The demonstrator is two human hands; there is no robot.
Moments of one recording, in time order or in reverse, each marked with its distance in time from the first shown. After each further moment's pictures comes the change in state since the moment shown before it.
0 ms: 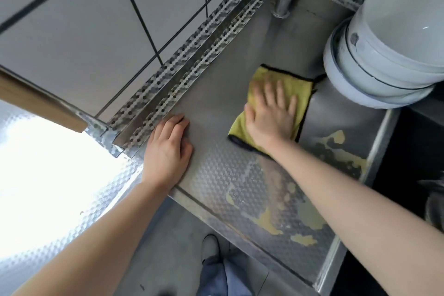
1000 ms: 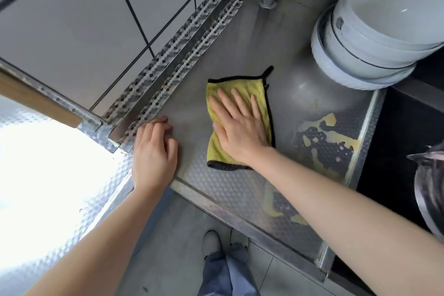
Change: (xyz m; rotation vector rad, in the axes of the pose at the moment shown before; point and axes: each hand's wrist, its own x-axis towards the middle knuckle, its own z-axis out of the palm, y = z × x) left_hand -0.021 -0.004 0.000 -0.167 0.175 -0.119; right_hand -0.052 -0.038 0.000 -0.033 -0.081 -0.318
